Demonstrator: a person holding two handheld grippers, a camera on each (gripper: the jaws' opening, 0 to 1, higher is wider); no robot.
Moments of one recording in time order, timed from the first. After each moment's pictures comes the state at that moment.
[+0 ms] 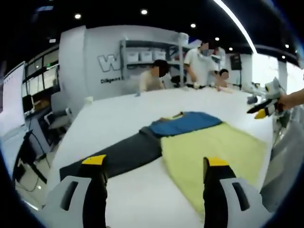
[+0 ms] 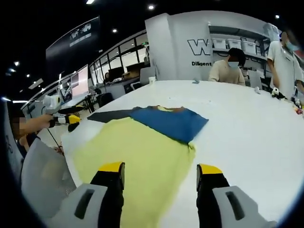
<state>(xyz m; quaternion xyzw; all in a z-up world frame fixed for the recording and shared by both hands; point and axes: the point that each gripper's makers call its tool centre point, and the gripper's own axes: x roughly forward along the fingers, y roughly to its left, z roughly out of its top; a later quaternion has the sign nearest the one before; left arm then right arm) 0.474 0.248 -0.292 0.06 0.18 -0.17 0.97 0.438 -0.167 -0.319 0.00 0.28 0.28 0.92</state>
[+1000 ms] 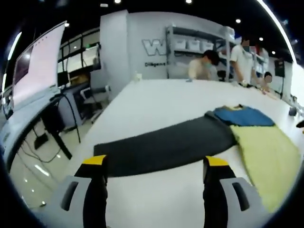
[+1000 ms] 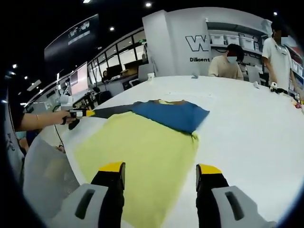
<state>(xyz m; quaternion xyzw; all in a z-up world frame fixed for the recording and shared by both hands) 0.515 0.360 -0.349 0.02 0.24 0.01 0.97 0.423 -0.163 -0.322 0.01 0.29 0.27 0.92</state>
